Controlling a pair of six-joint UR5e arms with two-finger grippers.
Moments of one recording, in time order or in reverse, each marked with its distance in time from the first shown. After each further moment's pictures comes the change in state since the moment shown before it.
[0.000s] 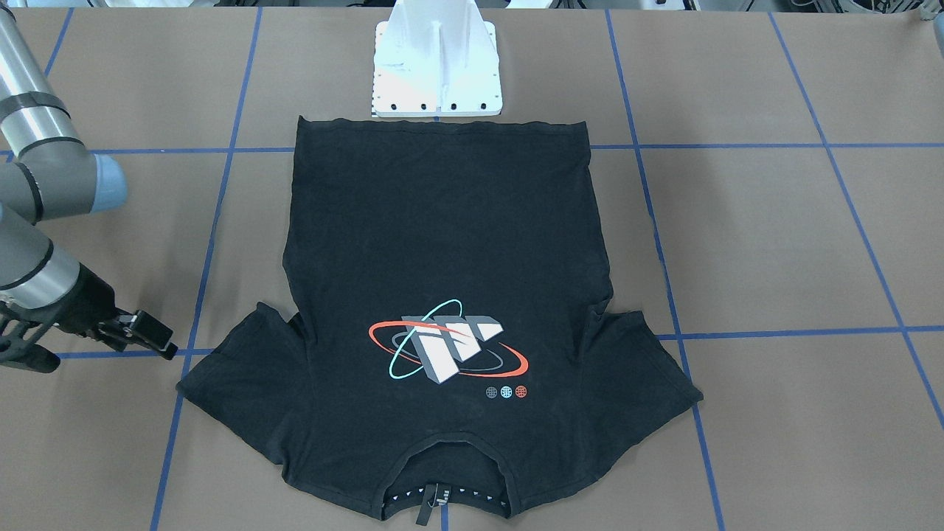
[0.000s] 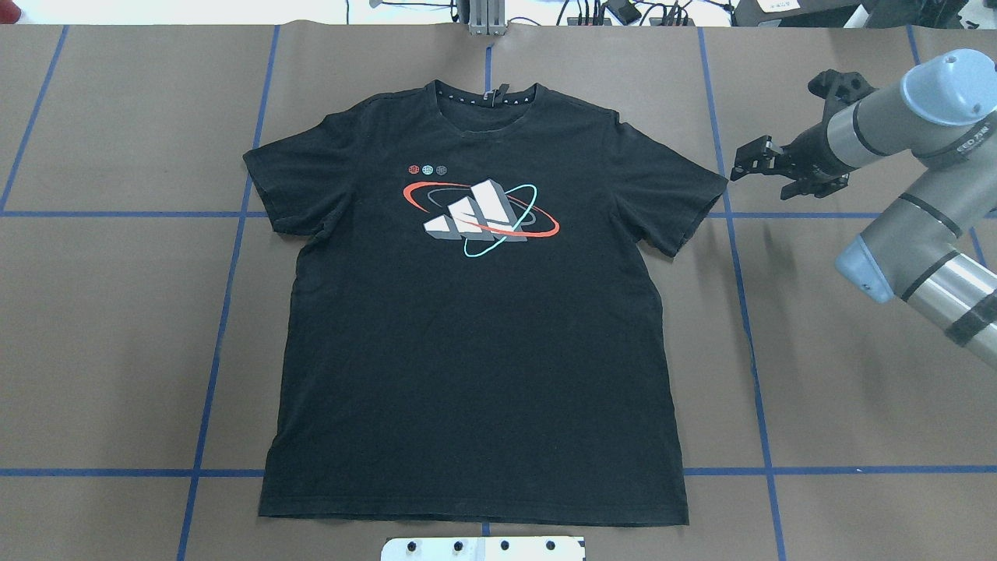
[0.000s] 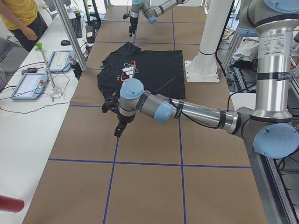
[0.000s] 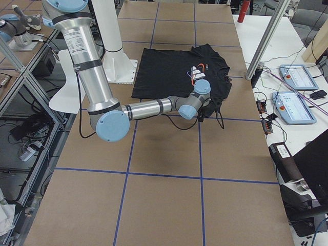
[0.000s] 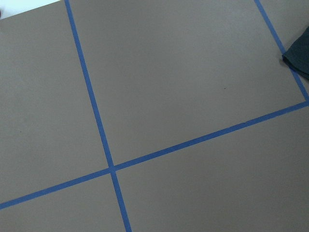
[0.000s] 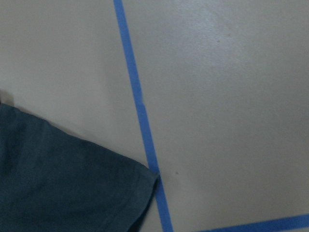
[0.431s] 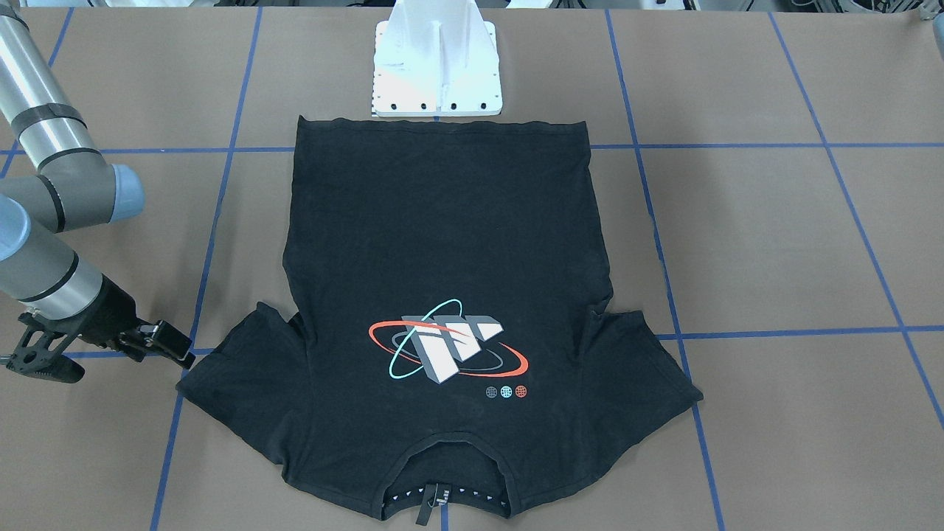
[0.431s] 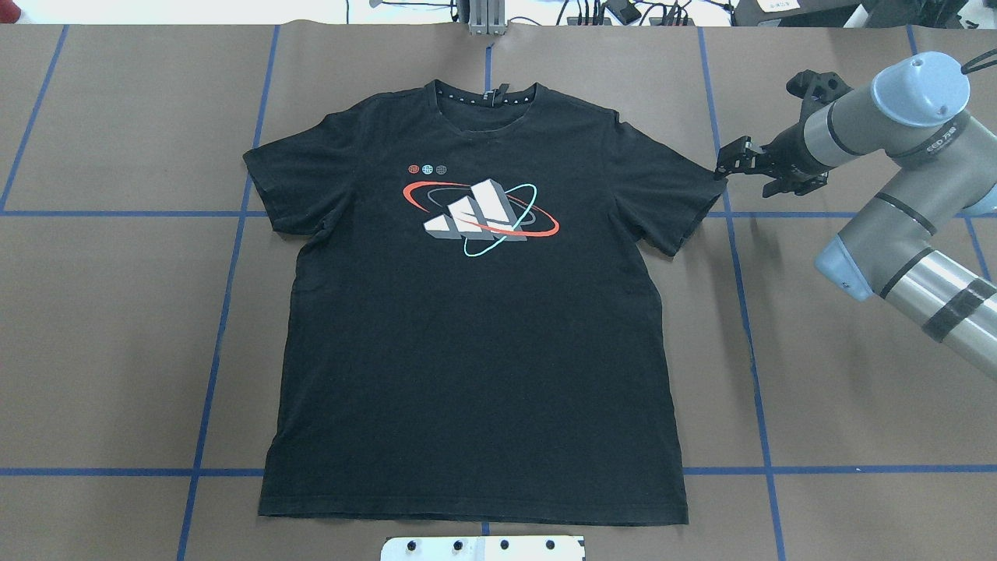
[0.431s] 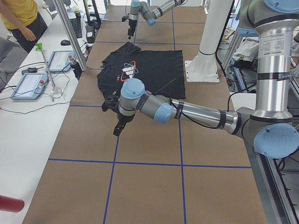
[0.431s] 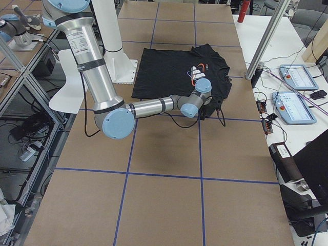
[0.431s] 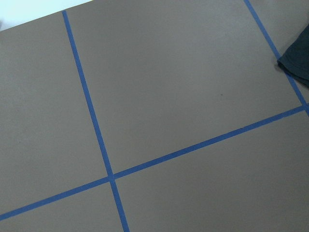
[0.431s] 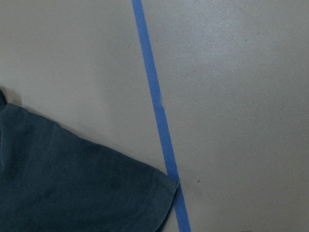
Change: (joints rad) left arm 0.001 0.003 0.008 -0.048 0.001 -0.006; right arm -0.022 0.024 -0.025 -0.003 -0.031 -0.001
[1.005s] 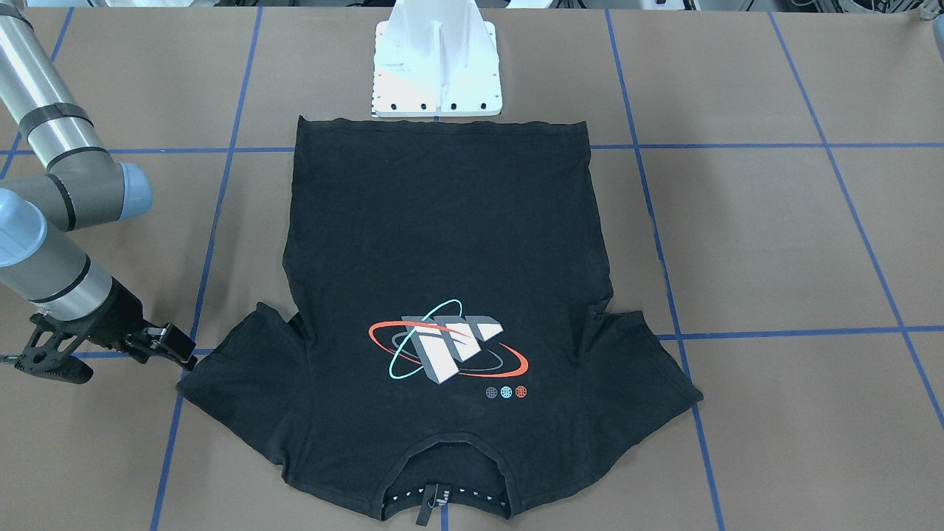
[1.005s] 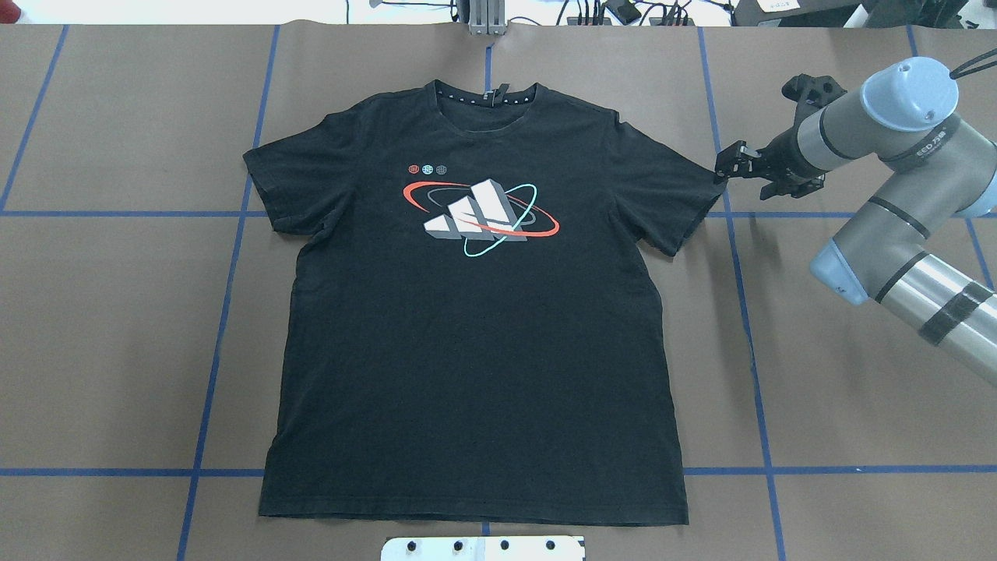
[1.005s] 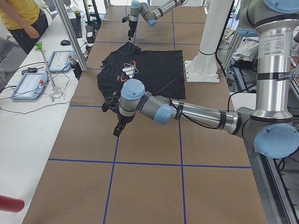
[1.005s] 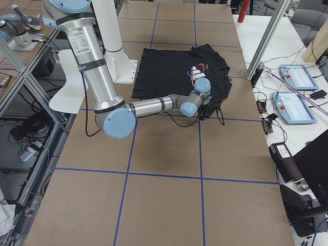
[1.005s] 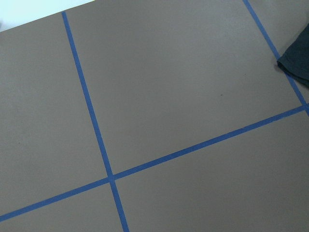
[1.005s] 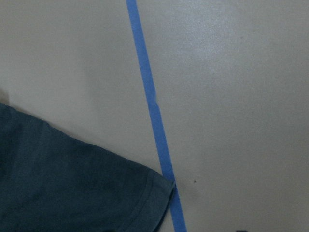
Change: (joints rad) left arm 0.000 0.002 0.002 -0.007 -0.002 -0.001; right arm -0.015 -0.001 0.009 -0.028 -0.024 -0.005
